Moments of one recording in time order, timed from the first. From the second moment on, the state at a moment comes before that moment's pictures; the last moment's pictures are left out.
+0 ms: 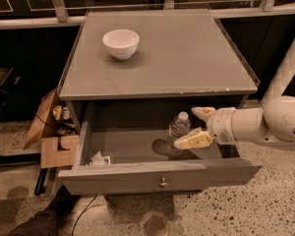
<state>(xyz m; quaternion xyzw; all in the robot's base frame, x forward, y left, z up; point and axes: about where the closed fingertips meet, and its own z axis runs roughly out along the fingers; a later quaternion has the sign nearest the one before) 0.543 -0.143 0.738 -0.44 0.76 0.21 0.43</state>
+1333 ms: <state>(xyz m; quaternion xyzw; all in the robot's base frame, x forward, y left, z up) 0.562 -0.109 0.701 -0.45 0.75 0.22 0.44</state>
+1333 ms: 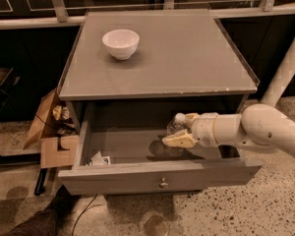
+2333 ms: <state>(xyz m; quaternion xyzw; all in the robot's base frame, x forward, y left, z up) 0.562 -0.109 0.701 -0.45 0.75 0.22 0.44</state>
